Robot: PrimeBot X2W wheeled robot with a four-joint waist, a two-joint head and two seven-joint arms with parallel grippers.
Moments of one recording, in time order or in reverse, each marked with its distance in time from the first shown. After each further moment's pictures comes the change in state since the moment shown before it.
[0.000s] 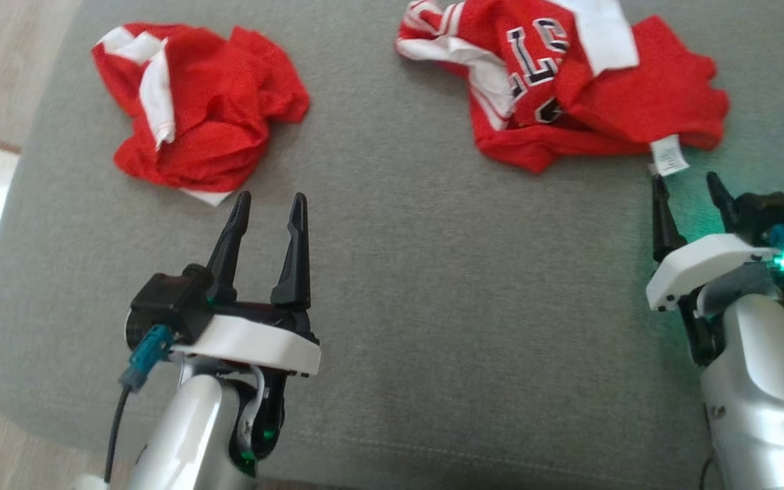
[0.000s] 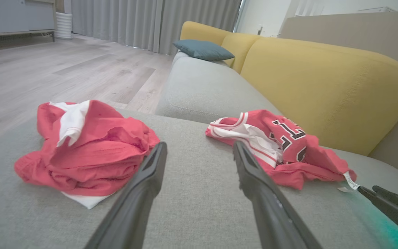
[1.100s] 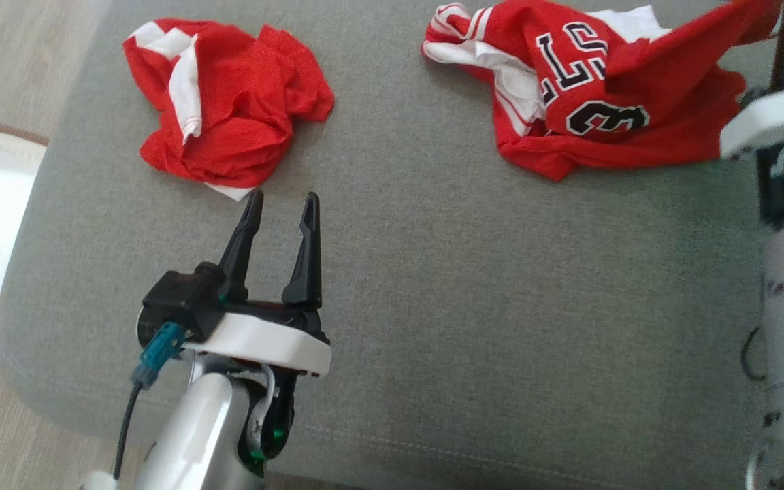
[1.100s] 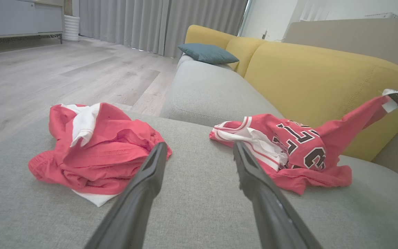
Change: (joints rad) left arm -0.011 0.000 -0.035 0.002 -0.017 0.016 0.000; right arm -0.263 -0.033 -0.089 -0.079 -0.095 0.000 -0.081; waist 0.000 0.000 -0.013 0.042
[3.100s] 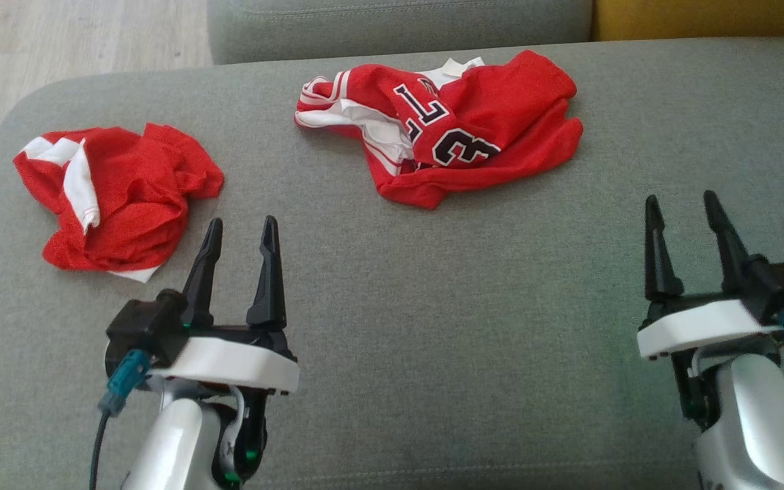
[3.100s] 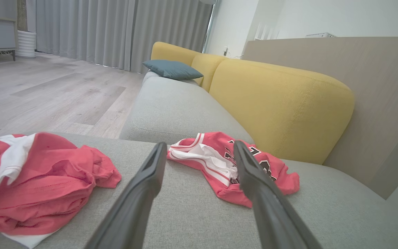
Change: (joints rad) left arm 0.083 0.000 0.097 -0.016 0.017 -0.010 0.000; right arm 0.509 0.051 0.176 -0.259 0.174 0.000 -0.058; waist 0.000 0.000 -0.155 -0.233
